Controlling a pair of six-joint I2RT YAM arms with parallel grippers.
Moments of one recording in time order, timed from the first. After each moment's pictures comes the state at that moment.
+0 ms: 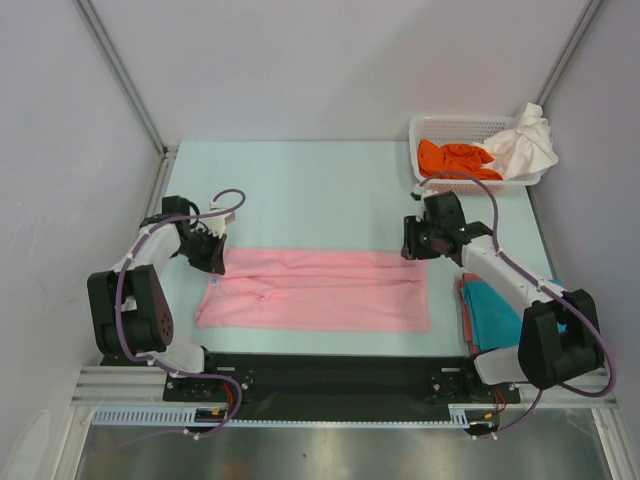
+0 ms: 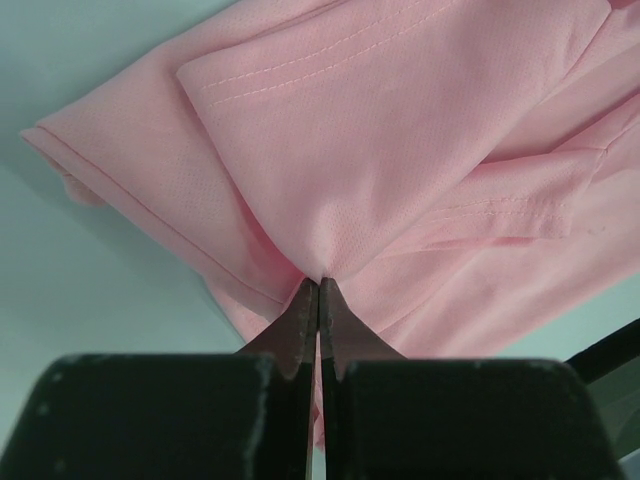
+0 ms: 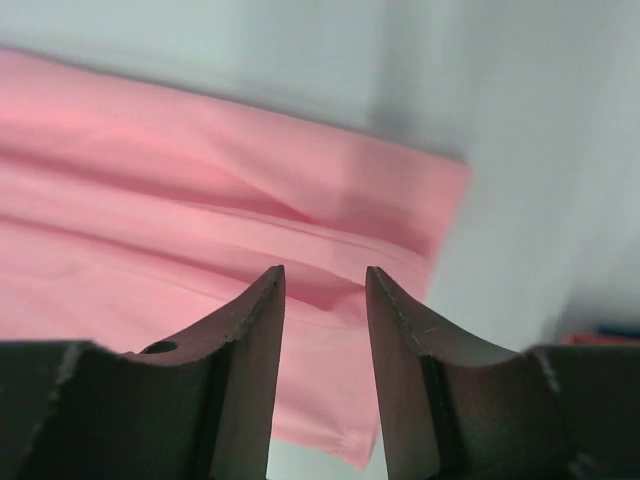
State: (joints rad) left arm 0.16 1.53 0.98 -0.77 0.43 0.56; right arm 0.29 1.37 0.90 -0.49 -0.06 0.25
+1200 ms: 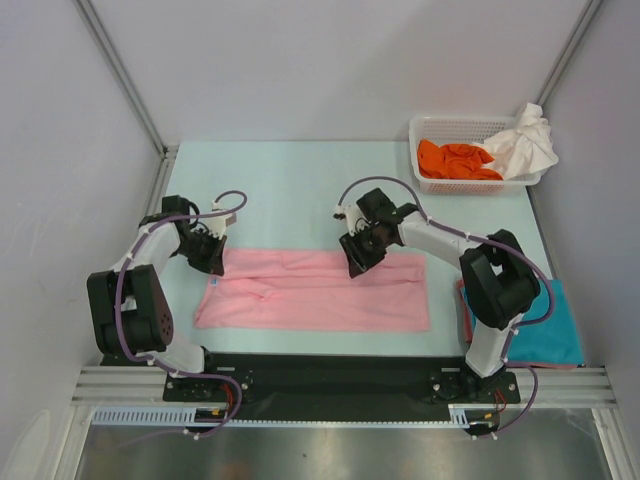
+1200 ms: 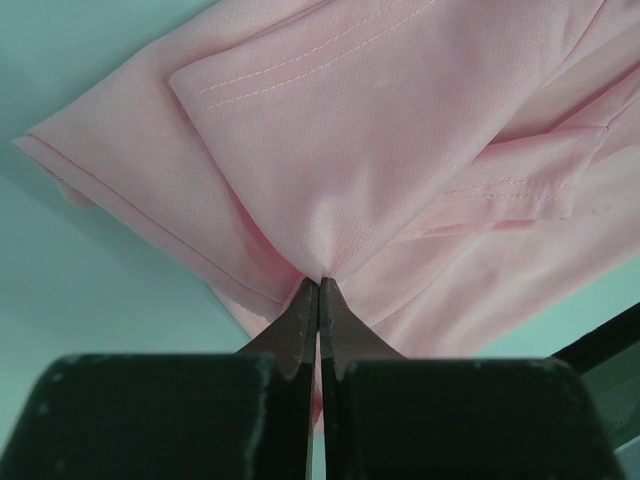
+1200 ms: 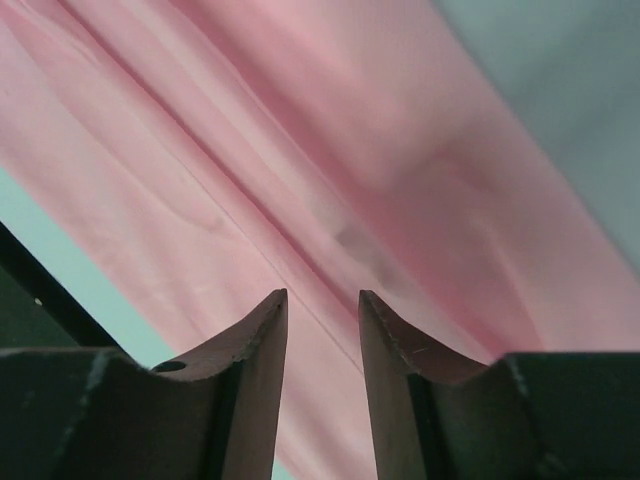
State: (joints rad) left arm 0.16 1.53 0.99 -0.81 0.42 0.61; right arm 0.59 1.81 1.23 -0.59 -0.39 -0.06
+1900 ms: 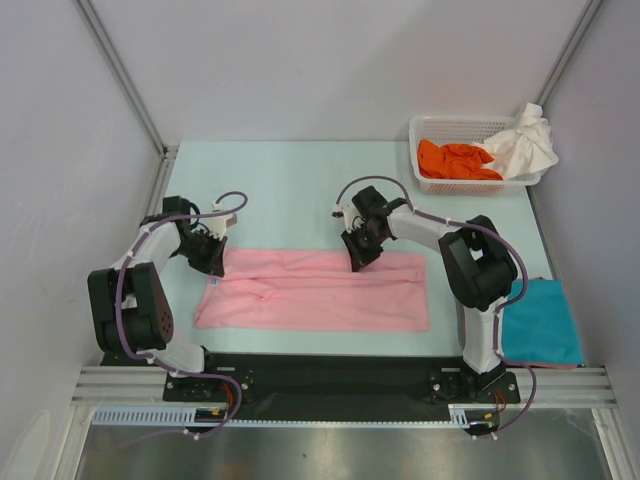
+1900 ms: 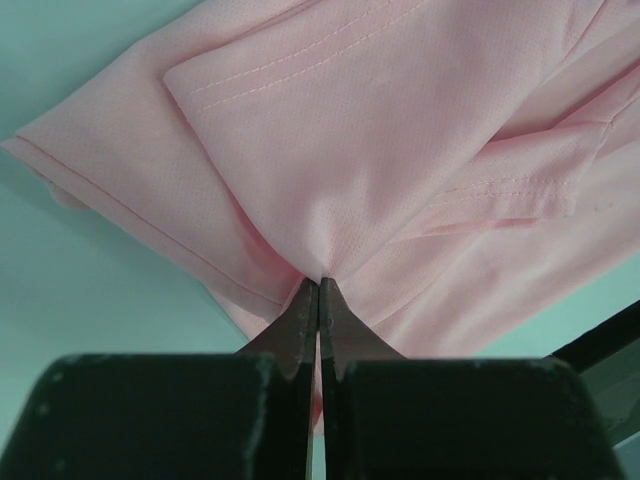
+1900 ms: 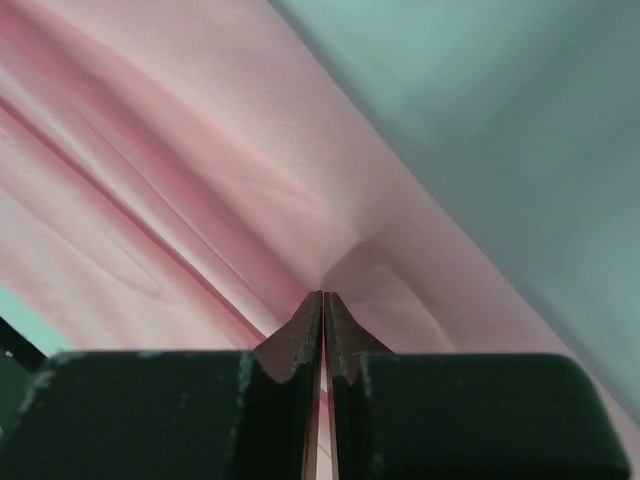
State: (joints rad) left arm 0.16 1.54 0.99 -0.82 0.42 0.62; right arm 0.57 1.99 1.38 -0.62 -0.36 -0.05
